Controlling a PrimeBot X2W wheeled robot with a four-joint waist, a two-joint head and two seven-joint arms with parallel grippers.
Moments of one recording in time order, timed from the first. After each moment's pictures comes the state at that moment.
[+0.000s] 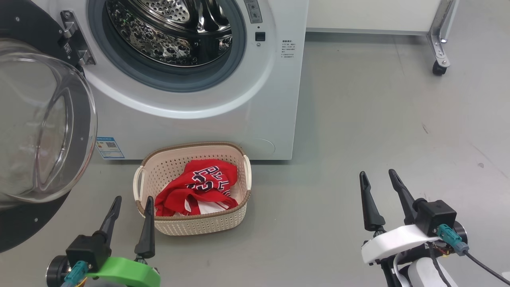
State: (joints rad) left arm -0.02 0.04 -0.11 0.22 -0.32 -0.06 -0.25; right arm -0.05 -0.05 0.23 0.22 0.34 0.06 -0.25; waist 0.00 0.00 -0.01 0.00
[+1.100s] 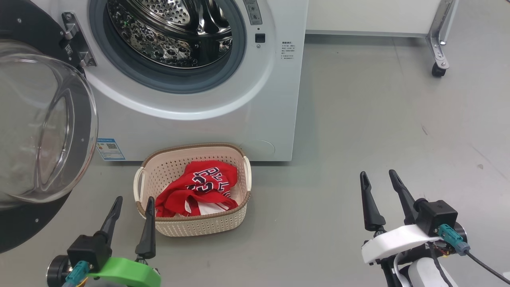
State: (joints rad) left arm -0.02 0.04 -0.11 0.22 -0.31 -0.06 -0.25; right arm -0.05 -0.05 0.23 0.22 0.35 0.06 -0.25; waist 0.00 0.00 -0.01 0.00
